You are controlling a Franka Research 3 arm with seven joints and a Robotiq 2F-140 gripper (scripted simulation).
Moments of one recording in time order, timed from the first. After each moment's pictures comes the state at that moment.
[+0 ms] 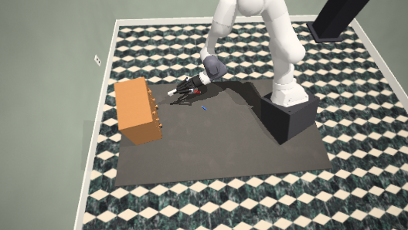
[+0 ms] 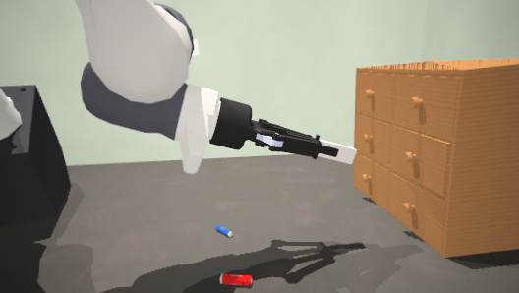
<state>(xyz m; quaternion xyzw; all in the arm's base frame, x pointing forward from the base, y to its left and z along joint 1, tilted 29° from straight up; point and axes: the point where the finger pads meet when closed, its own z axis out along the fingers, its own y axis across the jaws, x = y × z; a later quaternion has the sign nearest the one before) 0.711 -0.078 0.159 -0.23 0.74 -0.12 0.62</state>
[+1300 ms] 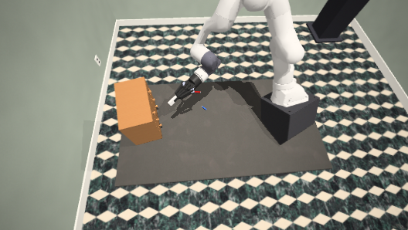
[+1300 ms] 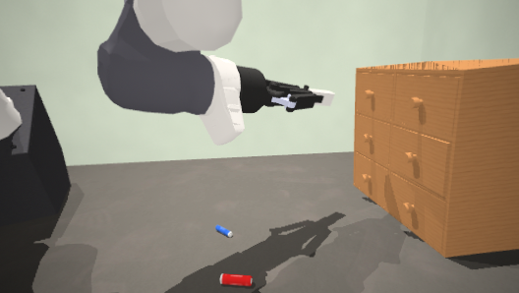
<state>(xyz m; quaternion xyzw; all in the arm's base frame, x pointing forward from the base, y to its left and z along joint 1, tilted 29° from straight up) 0.684 0.058 0.177 -0.32 0.73 0.11 0.59</state>
